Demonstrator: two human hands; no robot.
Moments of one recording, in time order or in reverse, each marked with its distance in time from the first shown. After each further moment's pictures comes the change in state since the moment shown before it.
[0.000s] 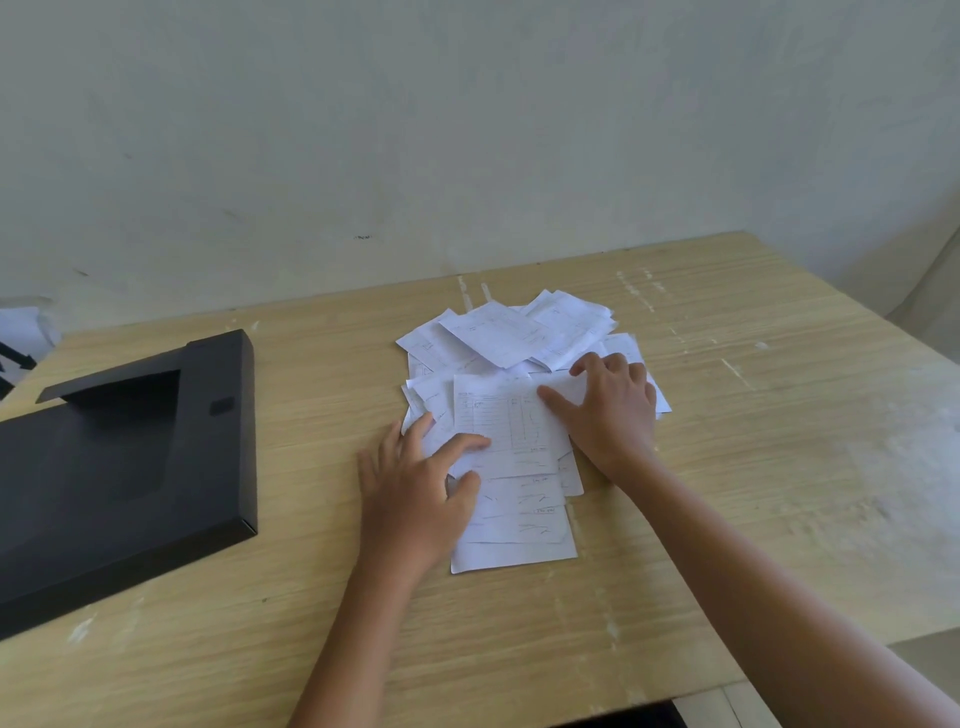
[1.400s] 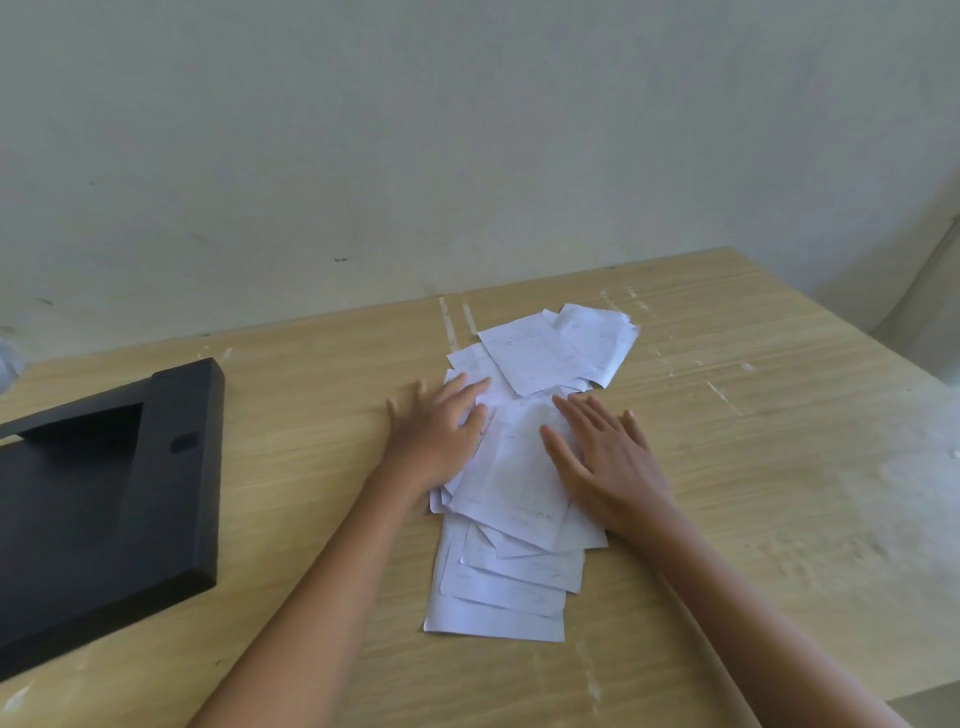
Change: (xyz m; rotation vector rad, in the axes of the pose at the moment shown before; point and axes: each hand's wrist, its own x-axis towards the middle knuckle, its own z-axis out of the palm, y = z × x) left_hand 0.117 0.031 0.010 -0.095 -0.253 0.071; right_hand -0.019 0.026 -0.017 0.018 -0.255 -0.165
